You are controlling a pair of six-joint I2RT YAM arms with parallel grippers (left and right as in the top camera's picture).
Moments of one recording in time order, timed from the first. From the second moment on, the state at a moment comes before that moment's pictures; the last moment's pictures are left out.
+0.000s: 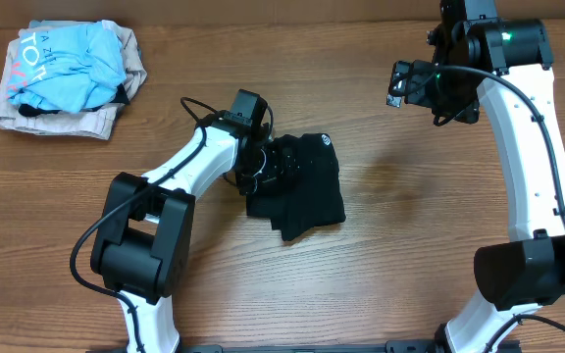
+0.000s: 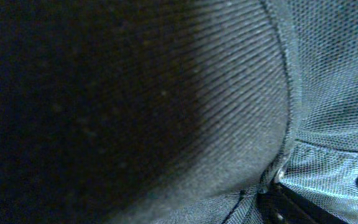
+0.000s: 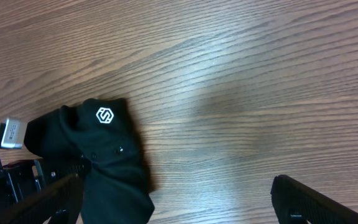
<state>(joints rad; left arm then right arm) -0.37 2.02 1.34 -0.70 0.44 -0.56 0.11 1.89 2.05 -1.44 -0.09 0.31</state>
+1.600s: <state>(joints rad) -0.45 2.14 1.49 -0.59 0.38 -0.53 0.11 1.89 2.05 -1.46 -0.09 0.30</state>
